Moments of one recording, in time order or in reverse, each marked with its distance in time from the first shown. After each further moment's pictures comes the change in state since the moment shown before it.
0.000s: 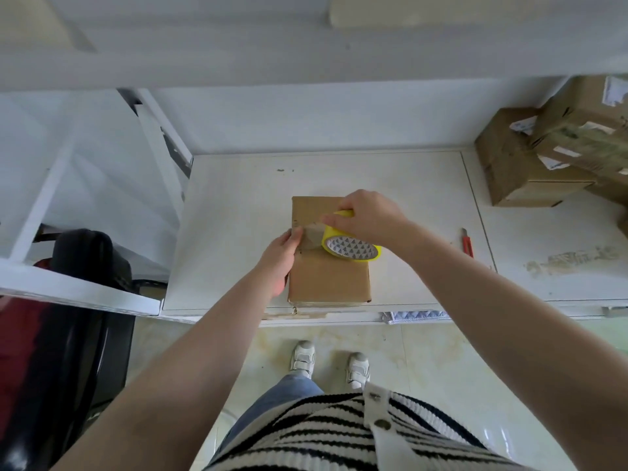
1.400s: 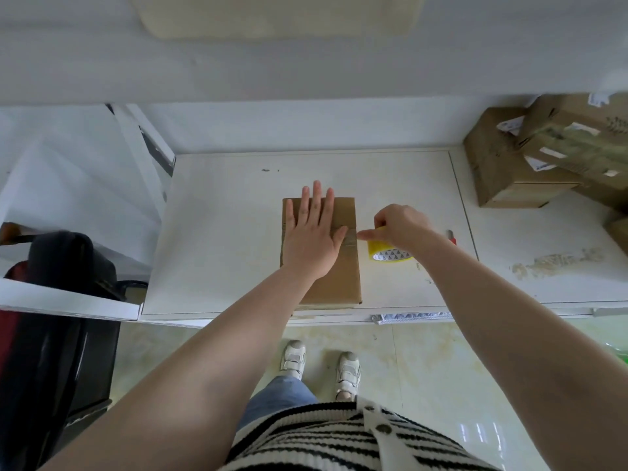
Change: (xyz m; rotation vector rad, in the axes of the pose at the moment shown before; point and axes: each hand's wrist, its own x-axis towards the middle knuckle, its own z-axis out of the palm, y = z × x) left_hand 0.029 0.007 0.077 1.534 0.308 0.659; right_hand 0.018 0.112 0.014 -0.146 -0.051 0.234
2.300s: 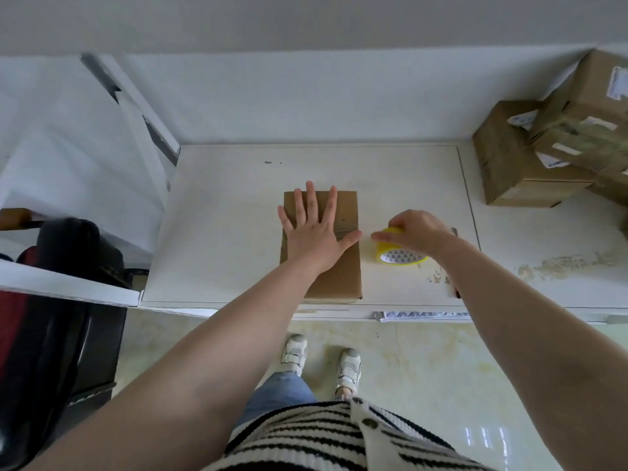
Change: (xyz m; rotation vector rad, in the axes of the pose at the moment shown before) left_hand 0.000 0.017 -0.001 -0.118 -0.191 -0.144; right_hand -0.002 0.043 0.009 0.071 -0.047 -0.138
